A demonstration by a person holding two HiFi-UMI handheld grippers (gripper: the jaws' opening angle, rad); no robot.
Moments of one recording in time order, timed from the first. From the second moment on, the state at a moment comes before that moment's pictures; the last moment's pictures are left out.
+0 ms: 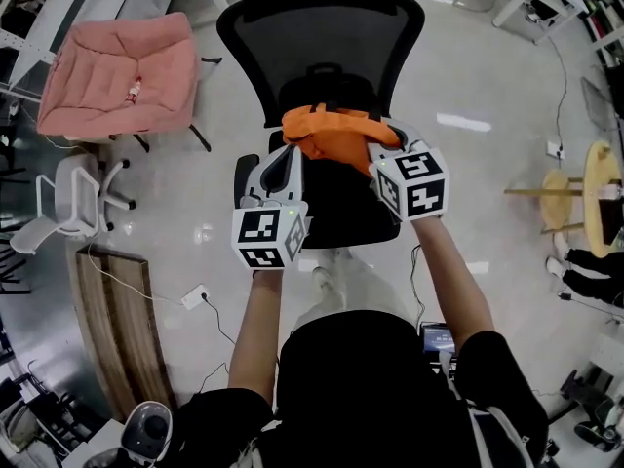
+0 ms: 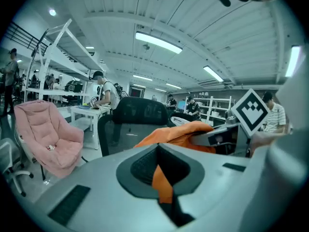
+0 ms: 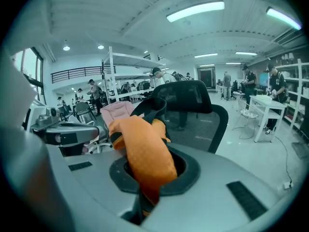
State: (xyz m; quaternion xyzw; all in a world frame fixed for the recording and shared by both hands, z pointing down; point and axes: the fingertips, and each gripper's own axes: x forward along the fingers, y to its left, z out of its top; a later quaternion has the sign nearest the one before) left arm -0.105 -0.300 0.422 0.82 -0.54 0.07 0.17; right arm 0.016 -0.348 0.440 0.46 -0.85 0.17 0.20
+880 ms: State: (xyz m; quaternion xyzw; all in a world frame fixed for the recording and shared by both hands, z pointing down) left arm -0.123 -0.182 0.302 0.85 -0.53 0.02 0.07; right arm -0.001 -0.239 0.299 0.49 -0.86 0.08 0.11
